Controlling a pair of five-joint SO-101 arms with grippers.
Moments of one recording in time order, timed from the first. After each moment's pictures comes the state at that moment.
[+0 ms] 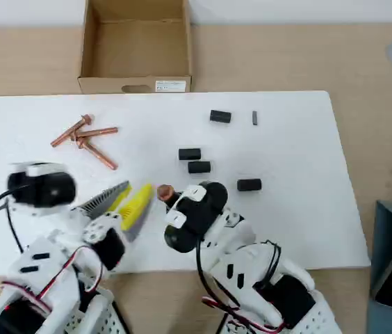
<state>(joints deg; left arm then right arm) 25.2 -104.2 59.3 67.5 19.4 -46.2 -103.6 77.8 59.4 -0.5</state>
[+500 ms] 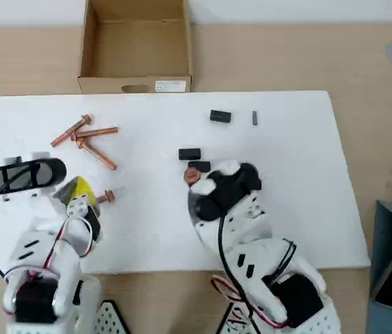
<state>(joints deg) -2.5 -104.1 75.0 67.5 4.4 -35.2 -98.0 71.0 63.0 -7.8</state>
